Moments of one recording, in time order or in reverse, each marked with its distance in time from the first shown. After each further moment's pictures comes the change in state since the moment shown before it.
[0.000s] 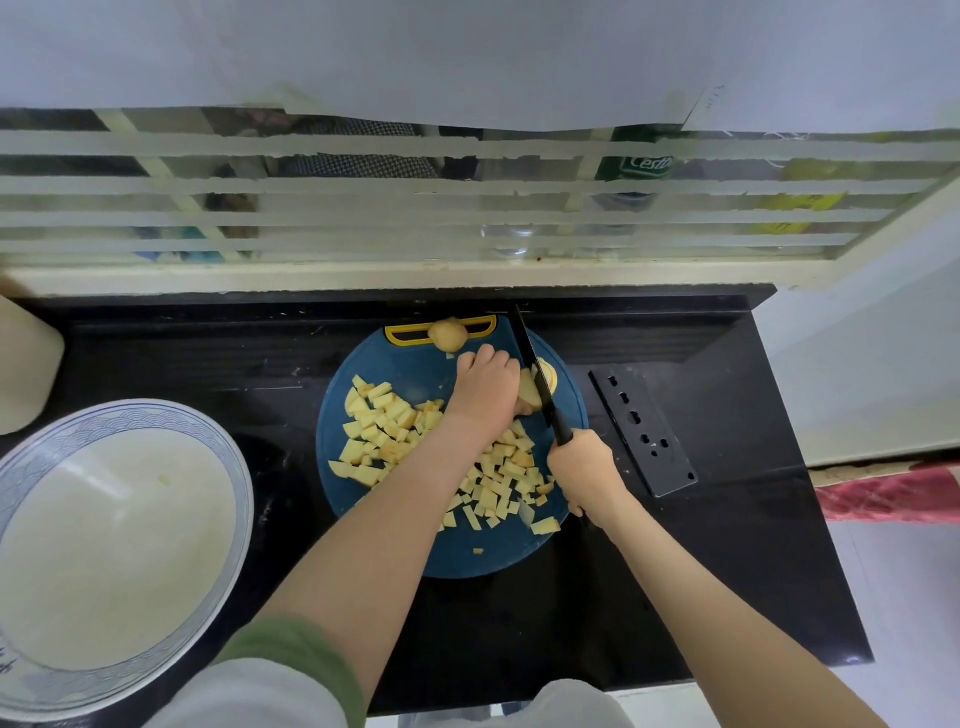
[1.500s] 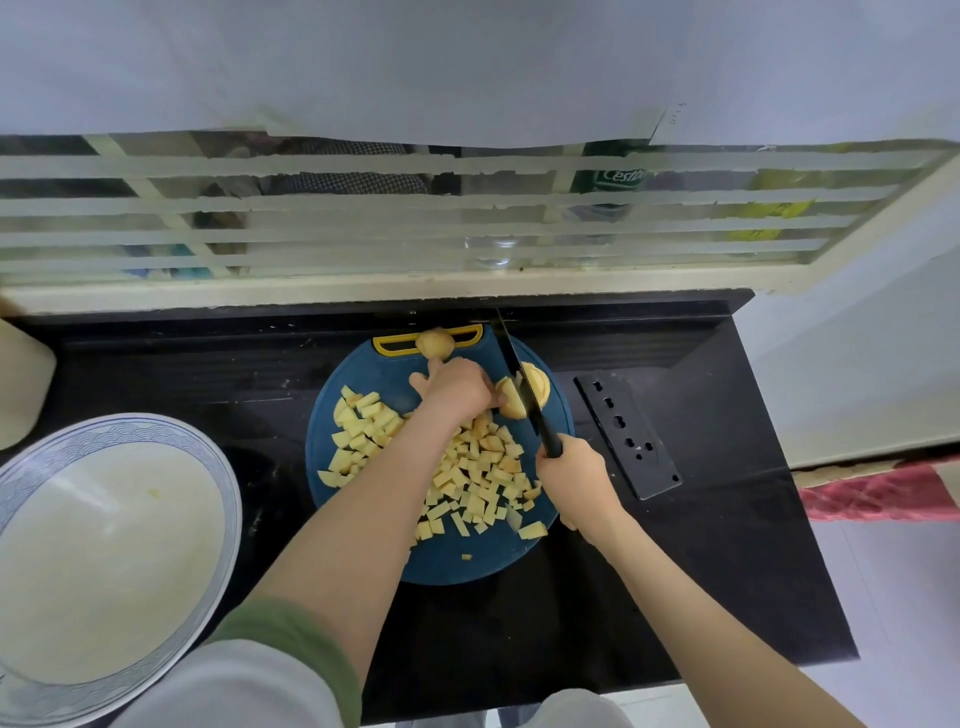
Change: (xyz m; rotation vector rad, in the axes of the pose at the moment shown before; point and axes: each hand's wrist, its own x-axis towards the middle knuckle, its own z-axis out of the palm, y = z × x) left_hand 0.023 -0.008 -0.017 -0.186 -0.410 -0.451; right_hand -0.022 0.004 -0.008 0.081 0.031 -0.124
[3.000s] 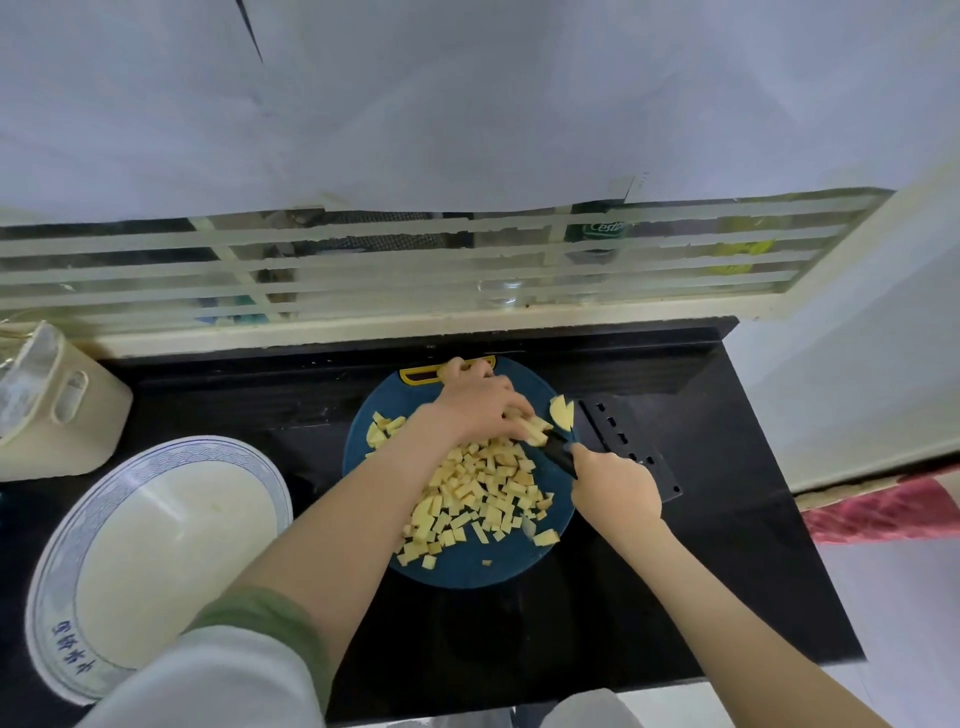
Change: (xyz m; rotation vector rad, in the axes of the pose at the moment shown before) left_hand -0.056 -0.021 -0.037 0.294 0.173 0.617; right_hand -0.027 0.000 -0.031 -0.861 0.137 -0.303
